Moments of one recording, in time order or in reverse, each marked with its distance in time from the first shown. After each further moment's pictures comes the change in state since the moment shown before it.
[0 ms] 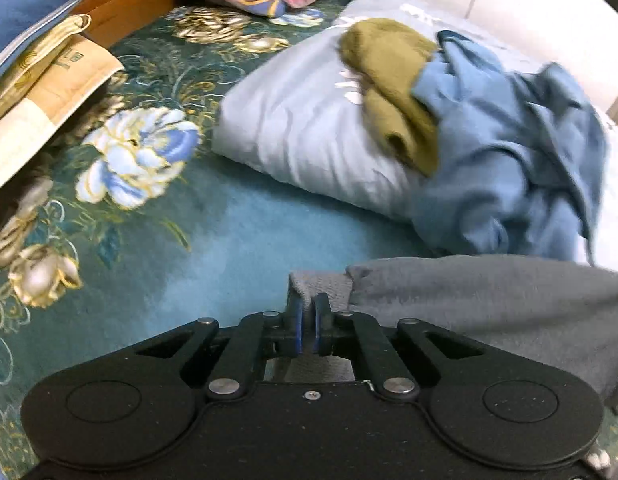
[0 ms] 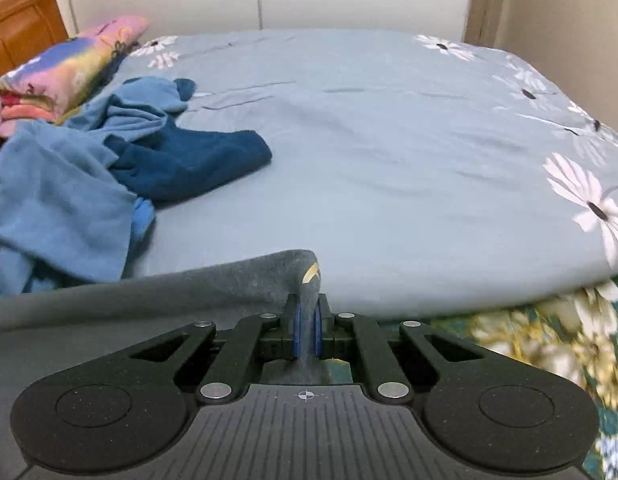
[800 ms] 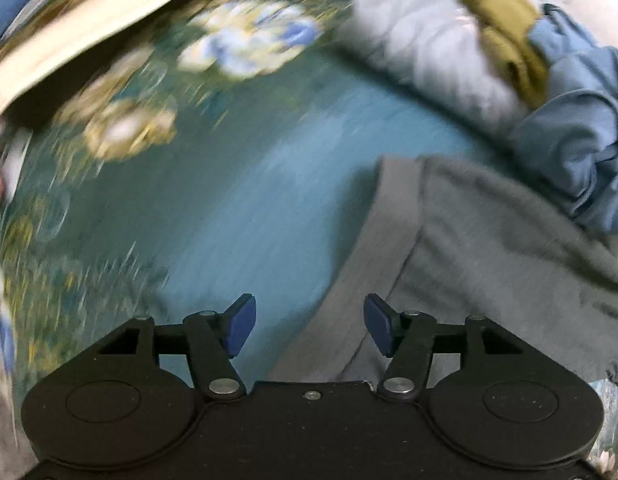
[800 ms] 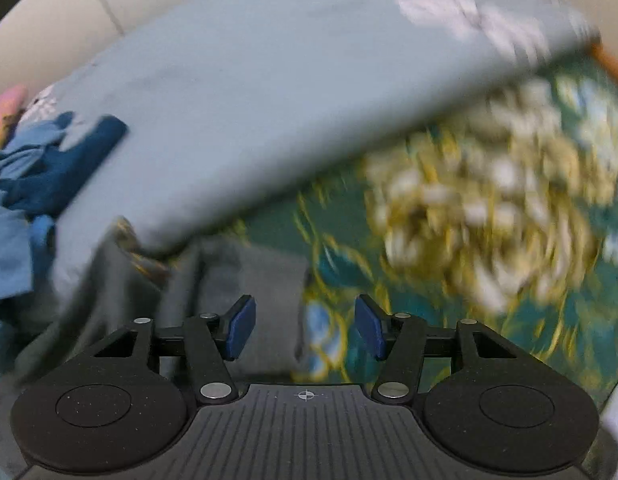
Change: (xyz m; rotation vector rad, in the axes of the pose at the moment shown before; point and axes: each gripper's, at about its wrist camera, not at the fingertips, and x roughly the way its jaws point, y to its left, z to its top) left arm -0.019 0.046 -0.093 -0.266 0.222 0.165; right arm 0.011 -0.108 -0.101 0.523 0.117 -0.047
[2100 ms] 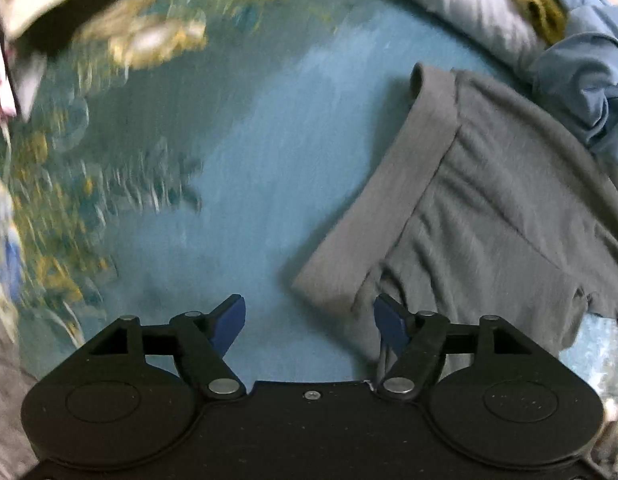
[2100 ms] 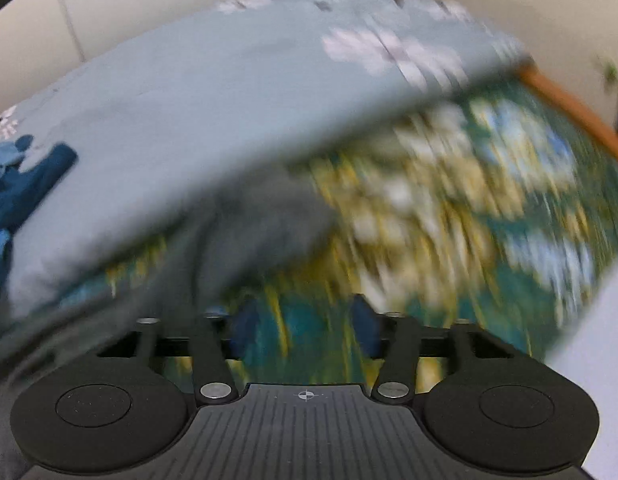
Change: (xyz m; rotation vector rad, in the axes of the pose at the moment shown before) left arm 0.004 0.036 -0.040 -0.041 0.167 -0.057; right arm -0.069 -0.044 -0.042 0.040 -0.114 -0.174
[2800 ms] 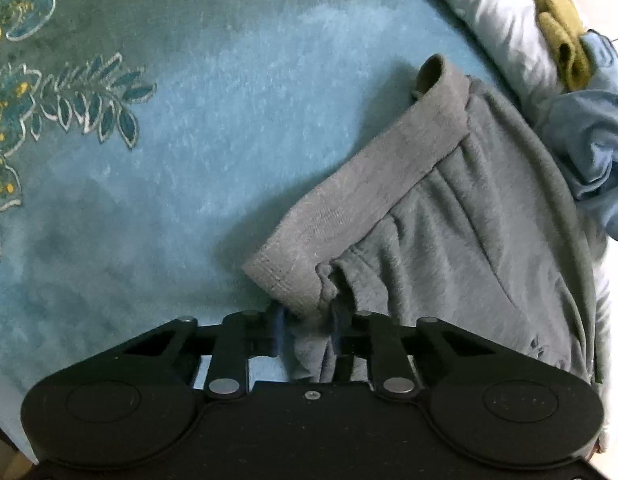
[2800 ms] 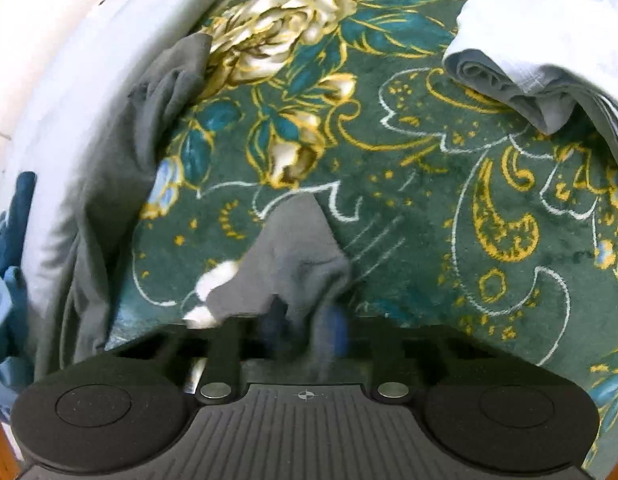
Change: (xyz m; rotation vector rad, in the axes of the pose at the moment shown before) left arm 0.036 0.002 0.005 -0.196 0.014 -0.184; right arm -0.017 -0.038 -0.113 0.474 0.181 0.090
